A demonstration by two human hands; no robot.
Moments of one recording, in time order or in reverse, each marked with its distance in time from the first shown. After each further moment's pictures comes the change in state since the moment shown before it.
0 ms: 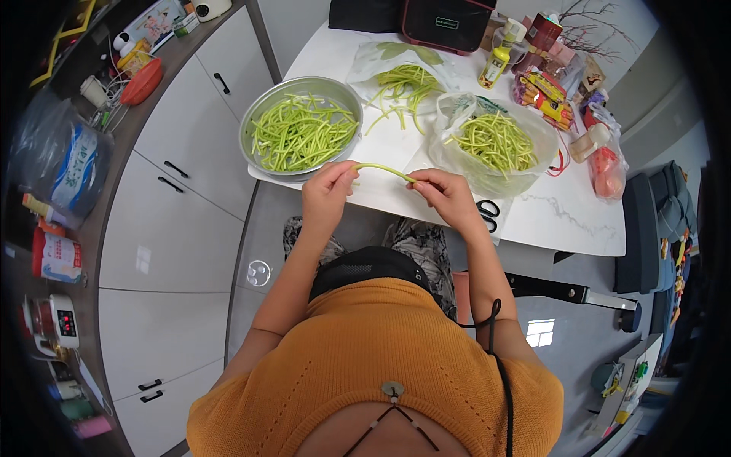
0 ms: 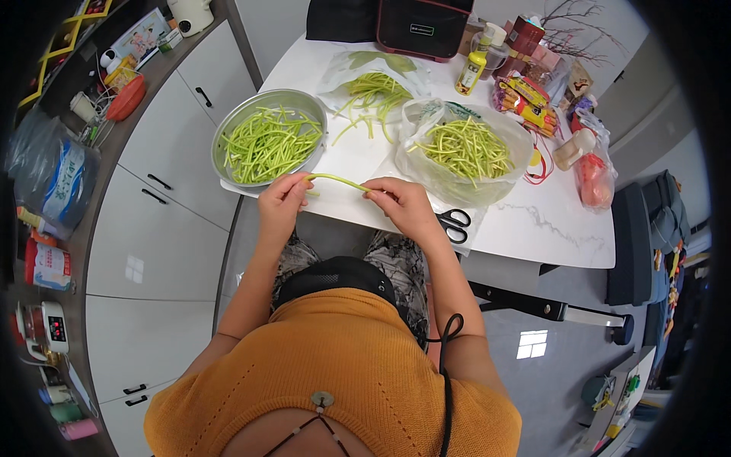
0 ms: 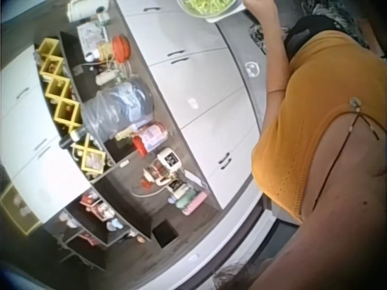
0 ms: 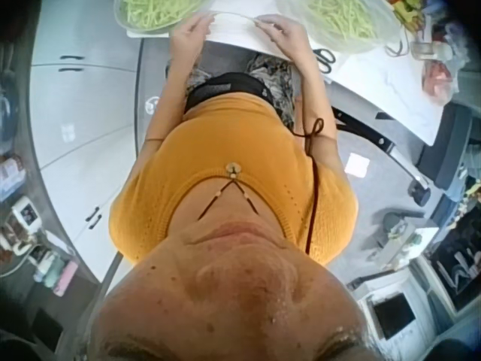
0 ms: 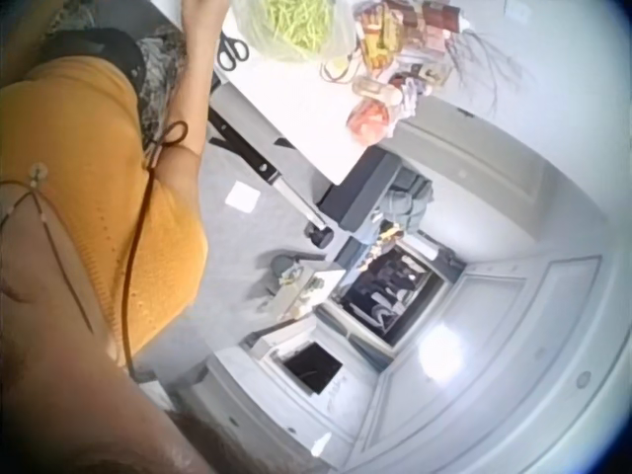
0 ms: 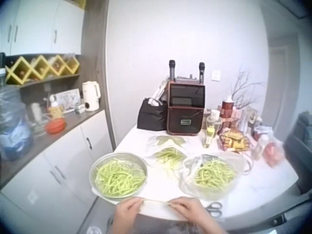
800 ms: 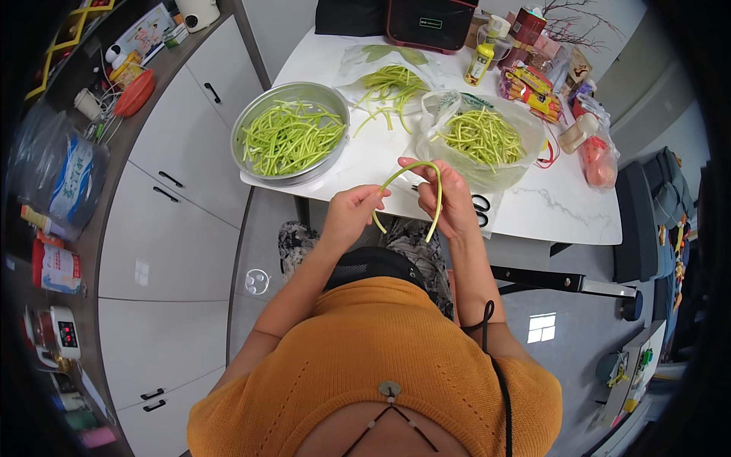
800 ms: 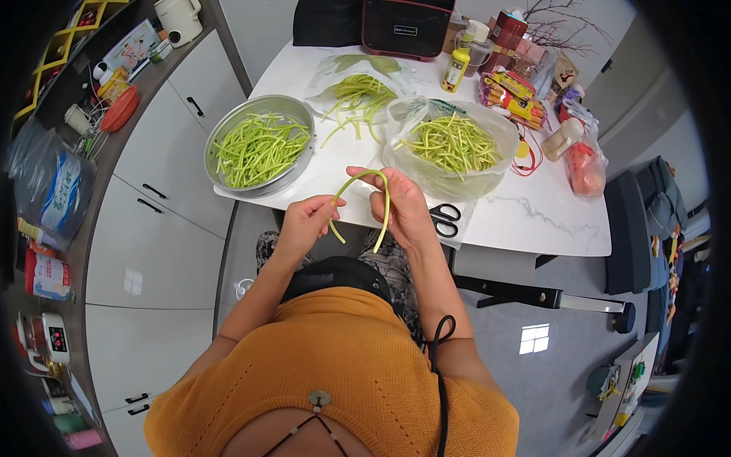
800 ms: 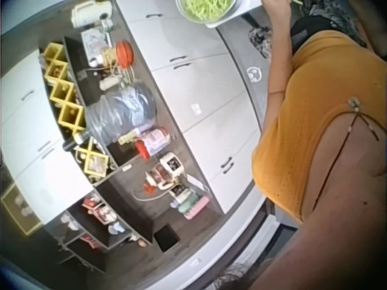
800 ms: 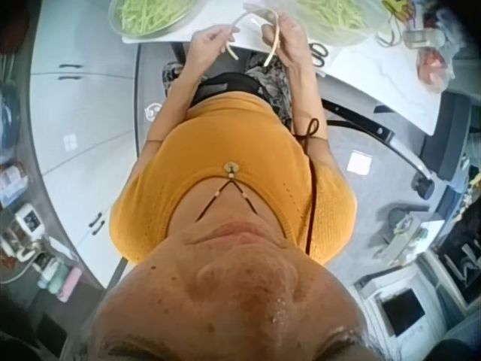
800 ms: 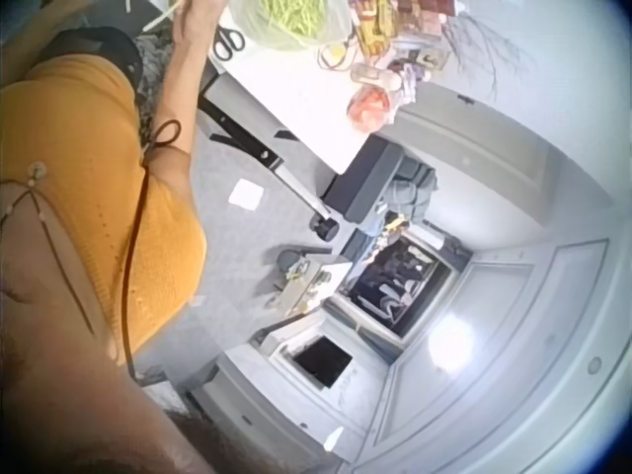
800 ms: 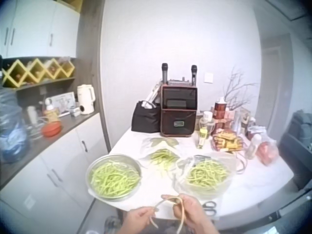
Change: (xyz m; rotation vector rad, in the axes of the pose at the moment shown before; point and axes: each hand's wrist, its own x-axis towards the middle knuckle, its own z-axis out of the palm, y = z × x) left_hand -0.023 0.003 0.030 -0.184 -0.344 -0.338; right_hand -0.015 -0.013 0.002 1.016 -0.032 -0.077
